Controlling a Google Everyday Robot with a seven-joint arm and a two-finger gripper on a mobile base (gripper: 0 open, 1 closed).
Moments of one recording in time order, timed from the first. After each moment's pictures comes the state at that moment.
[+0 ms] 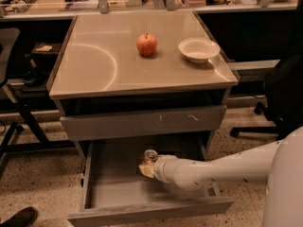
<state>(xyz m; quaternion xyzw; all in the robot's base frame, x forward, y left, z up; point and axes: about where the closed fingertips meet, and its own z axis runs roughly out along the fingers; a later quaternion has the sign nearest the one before) 0.540 0.002 0.474 -0.27 0.87 0.19 0.36</state>
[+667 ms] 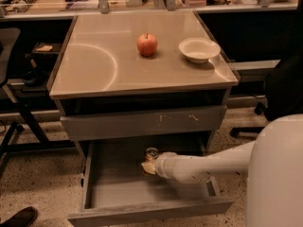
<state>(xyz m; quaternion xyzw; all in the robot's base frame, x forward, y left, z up) 0.566 -0.007 0.447 -0.28 0.87 0.18 0.35</state>
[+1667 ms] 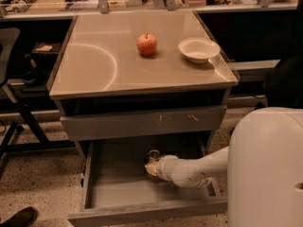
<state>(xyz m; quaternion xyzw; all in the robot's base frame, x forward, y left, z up) 0.573 -0.018 0.417 -0.27 0.88 0.15 0.35</state>
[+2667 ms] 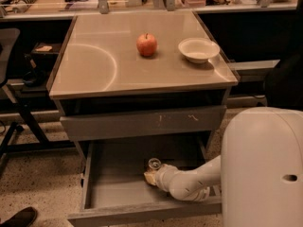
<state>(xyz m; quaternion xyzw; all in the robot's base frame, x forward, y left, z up) 0.546 -0.016 0.390 -0.25 0.89 0.14 0.35</state>
